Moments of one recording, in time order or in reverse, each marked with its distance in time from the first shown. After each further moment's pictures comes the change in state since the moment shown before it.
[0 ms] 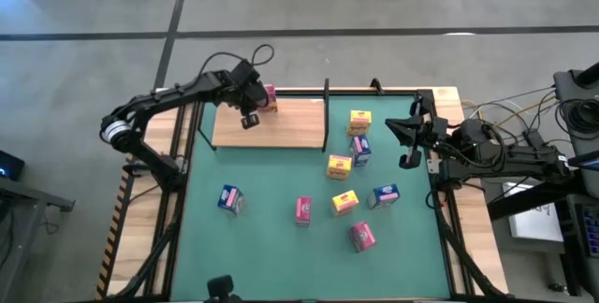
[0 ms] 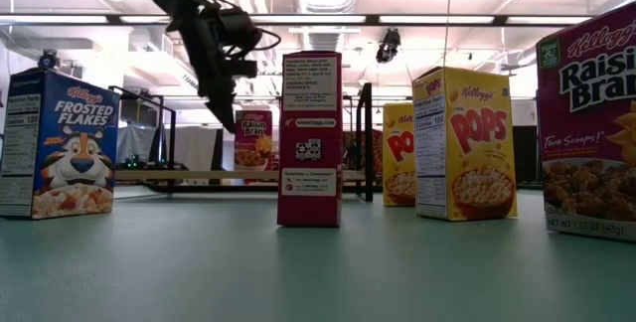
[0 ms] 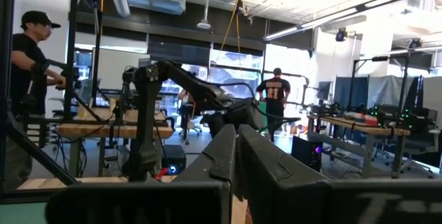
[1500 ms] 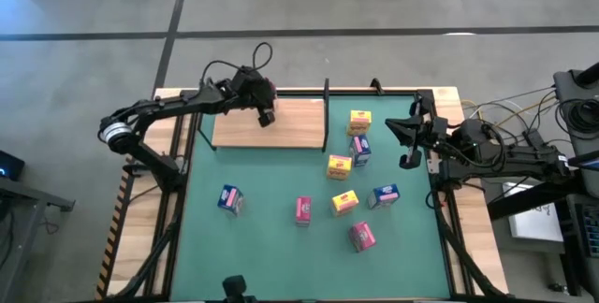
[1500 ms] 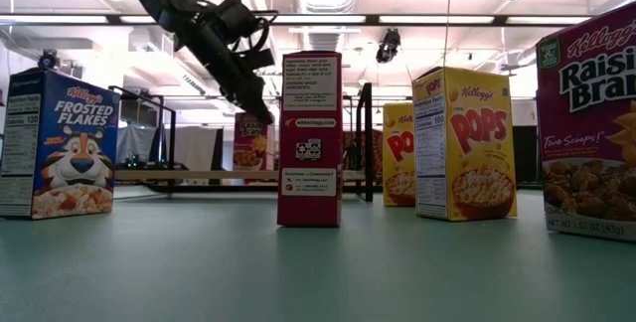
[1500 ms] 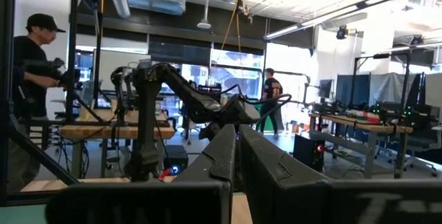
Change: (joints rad) left arm -0.062 -0.020 -0.150 0.500 0.006 -0.084; right arm 0.000 0.000 0.000 -0.001 0.000 0.016
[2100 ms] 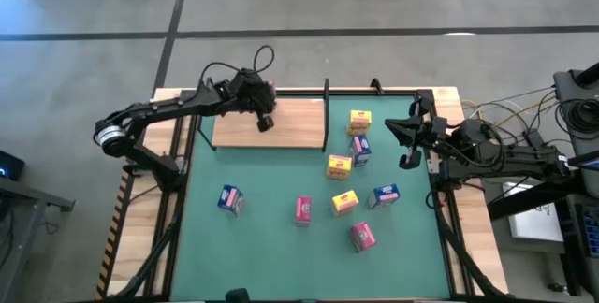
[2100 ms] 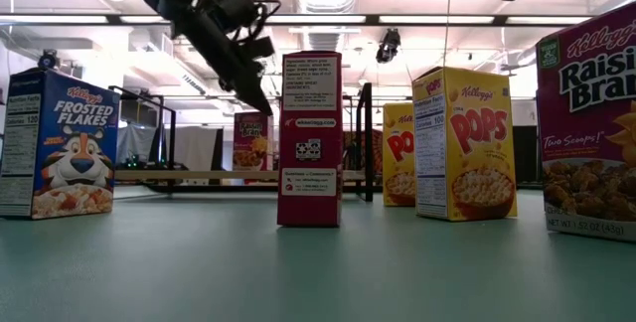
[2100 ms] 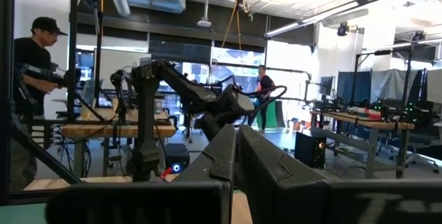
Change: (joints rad) left arm -0.051 -0.056 0.026 -0.125 0.058 -0.032; right arm 0.000 0.000 0.000 -0.007 0.000 0.010
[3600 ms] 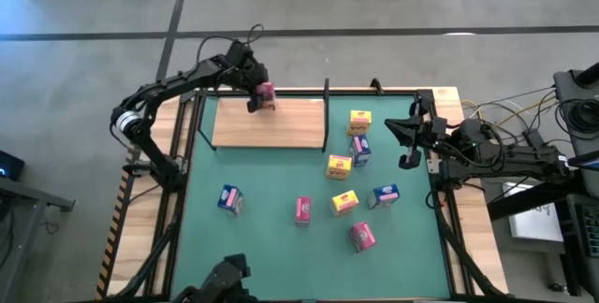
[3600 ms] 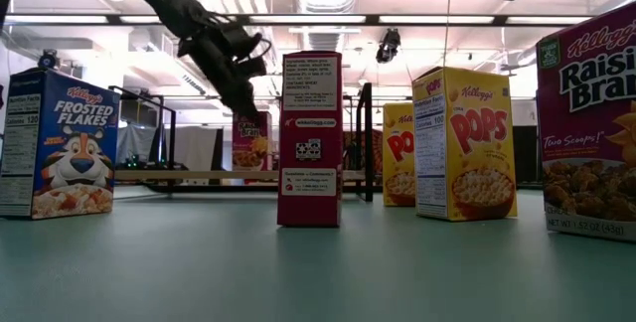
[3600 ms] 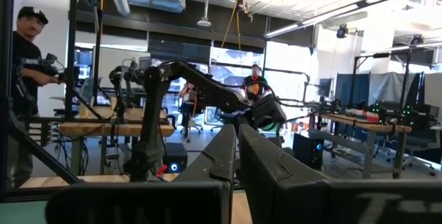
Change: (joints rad) left arm 0.278 0.191 0.208 -0.177 0.323 0.276; right arm 0.000 0.000 0.000 0.000 0.000 -0.016
